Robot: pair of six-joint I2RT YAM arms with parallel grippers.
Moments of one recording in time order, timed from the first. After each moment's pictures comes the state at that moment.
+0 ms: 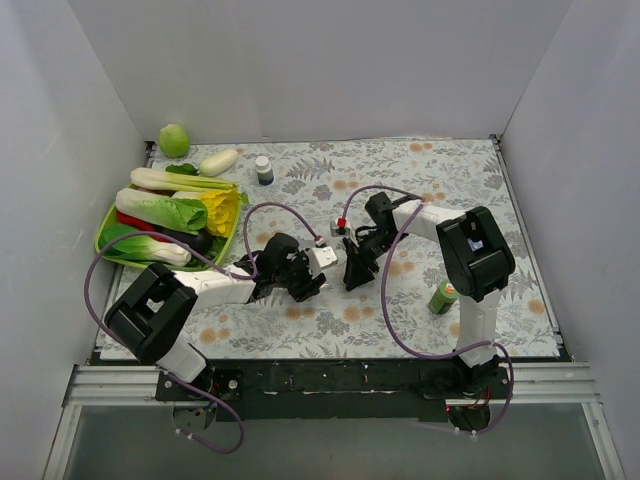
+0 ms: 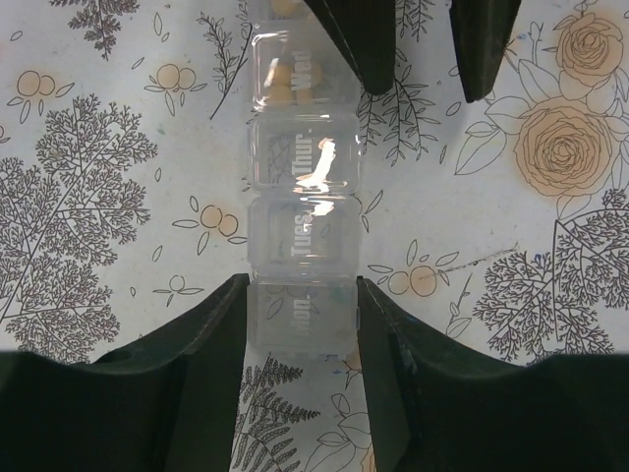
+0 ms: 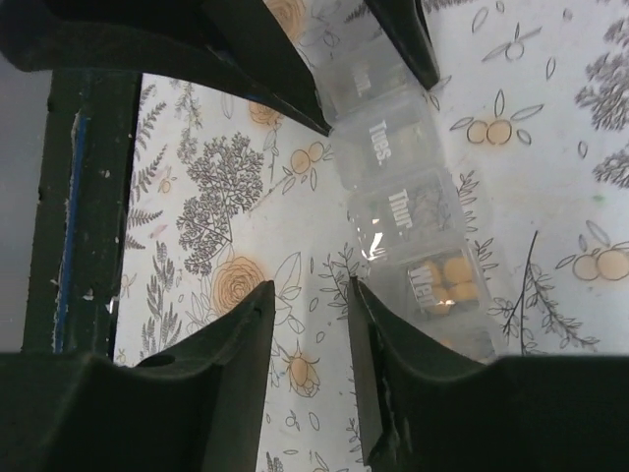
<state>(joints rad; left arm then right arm) -0.71 1.53 0.65 0.14 0.34 0.35 0.49 1.99 1.30 -0.87 -1.07 -0.98</state>
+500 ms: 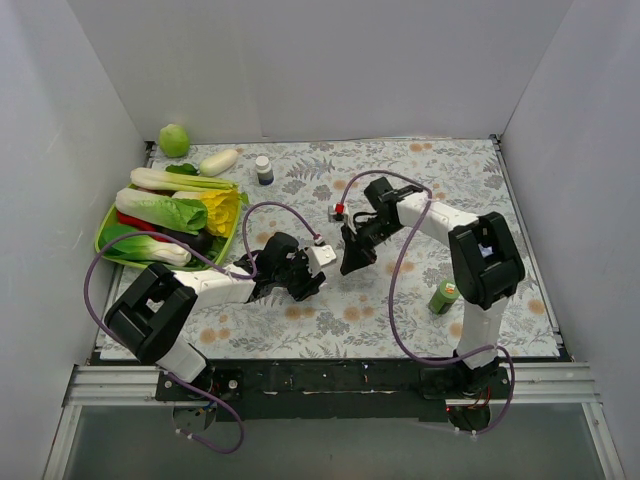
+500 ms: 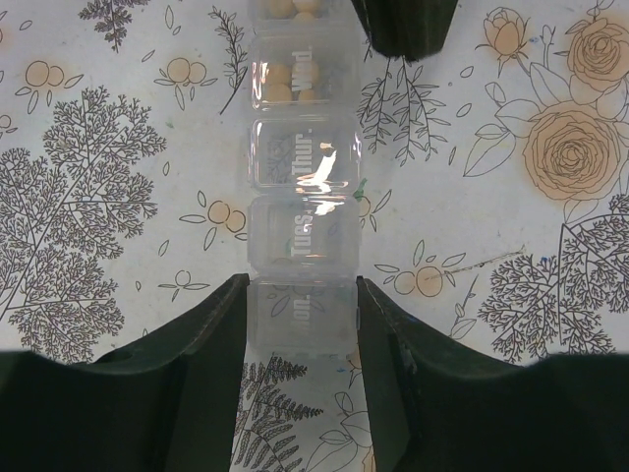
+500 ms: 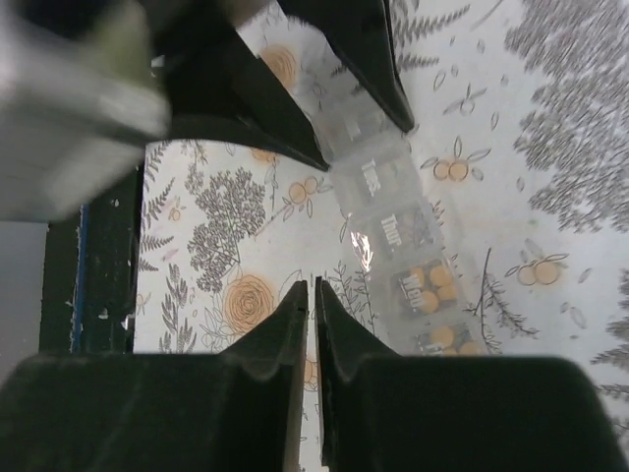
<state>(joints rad) -0.71 1.53 0.65 0.13 0.32 0.32 0.51 1.94 1.33 -0.85 -1.02 -0.84</state>
